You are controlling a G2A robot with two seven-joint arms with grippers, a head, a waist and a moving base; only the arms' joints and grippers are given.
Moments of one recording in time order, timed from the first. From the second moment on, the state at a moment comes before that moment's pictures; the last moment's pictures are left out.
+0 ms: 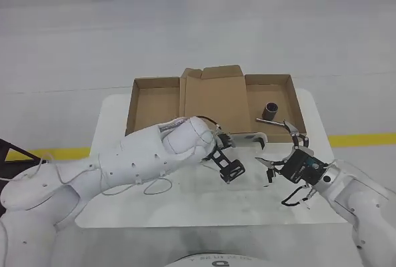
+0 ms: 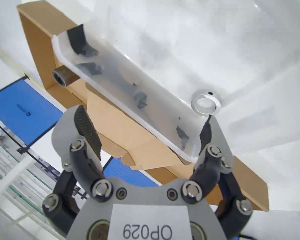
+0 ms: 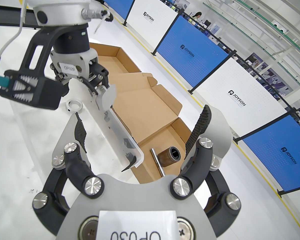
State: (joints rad) left arm 0.44 -1.23 -0.15 -1.56 2.00 -1.01 -0.15; right arm -1.92 -1.04 1.71 -2.13 -1.62 -0.61 -0.18
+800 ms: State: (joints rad) left arm 0.45 -1.23 -0.17 -1.56 2.03 -1.01 -0.14; right arm -1.92 -1.04 1.71 -2.13 -1.62 -0.61 -0.18
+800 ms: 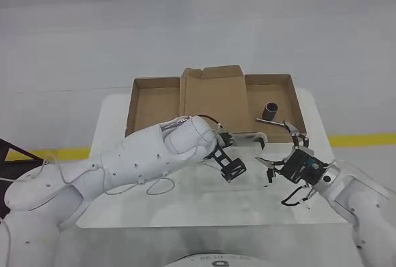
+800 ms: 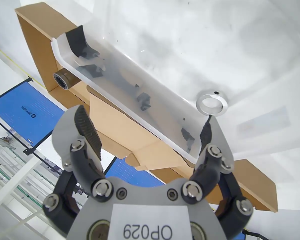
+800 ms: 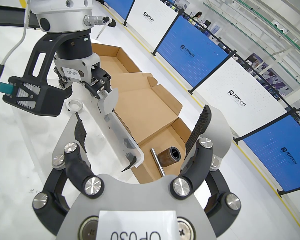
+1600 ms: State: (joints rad) left arm 0.46 -1.38 -0.17 -1.32 2.77 -1.01 0.62; right arm -1.92 -1.04 1.71 -2.13 -1.62 -0.61 -0.18
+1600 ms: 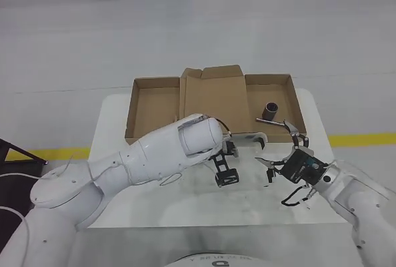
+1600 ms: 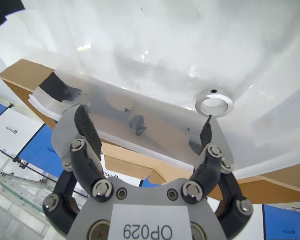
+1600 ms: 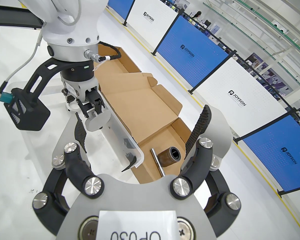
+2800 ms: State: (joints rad) left arm 0.52 -1.53 -0.17 -1.09 3.07 -1.01 0.70; right arm -1.92 -1.04 1.71 -2.13 -1.62 -0.61 -0.18
